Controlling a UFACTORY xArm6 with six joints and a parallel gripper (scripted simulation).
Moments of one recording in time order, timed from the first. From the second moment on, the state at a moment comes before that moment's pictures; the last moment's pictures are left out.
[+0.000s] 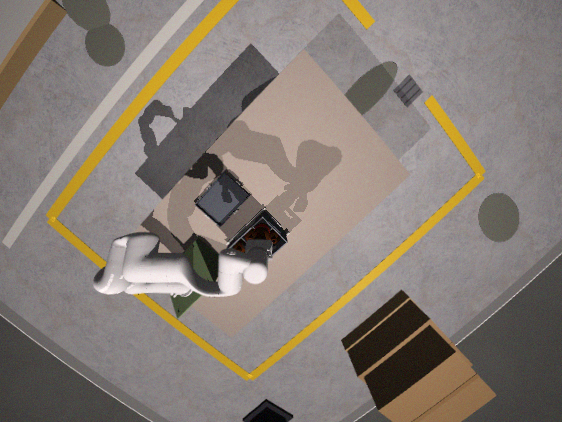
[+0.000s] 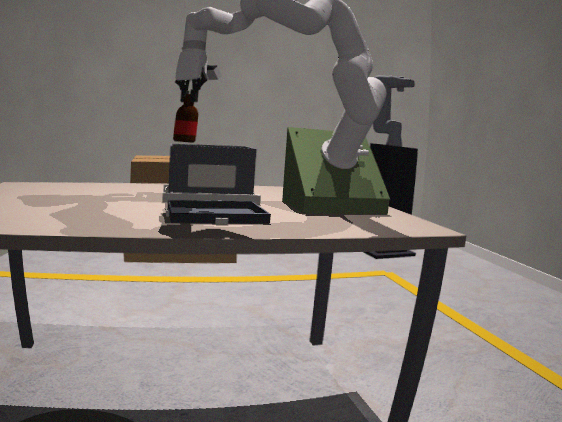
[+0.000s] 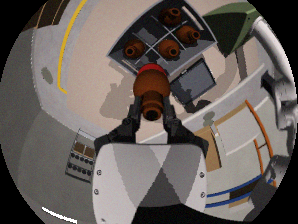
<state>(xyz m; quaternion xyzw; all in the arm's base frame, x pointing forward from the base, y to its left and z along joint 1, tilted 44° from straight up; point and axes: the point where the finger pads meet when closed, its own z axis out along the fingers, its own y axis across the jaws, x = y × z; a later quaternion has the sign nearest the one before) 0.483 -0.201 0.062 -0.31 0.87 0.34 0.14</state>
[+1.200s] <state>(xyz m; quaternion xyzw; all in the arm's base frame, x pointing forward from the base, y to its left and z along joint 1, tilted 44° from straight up) 0.482 -0.196 0.066 -0.31 0.87 0.34 0.14</state>
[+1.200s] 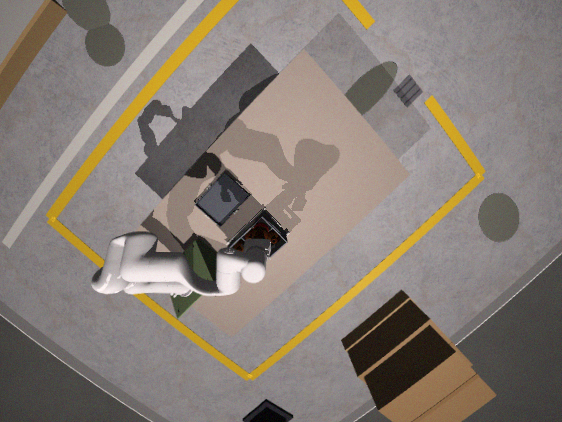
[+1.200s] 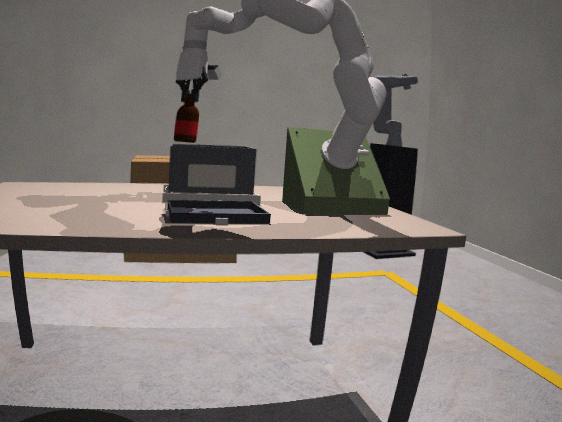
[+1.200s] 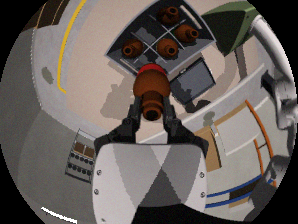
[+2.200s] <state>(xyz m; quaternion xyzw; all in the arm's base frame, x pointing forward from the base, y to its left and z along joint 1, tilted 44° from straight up) 0.476 -0.177 0.084 -0.31 0.87 0.34 0.14</state>
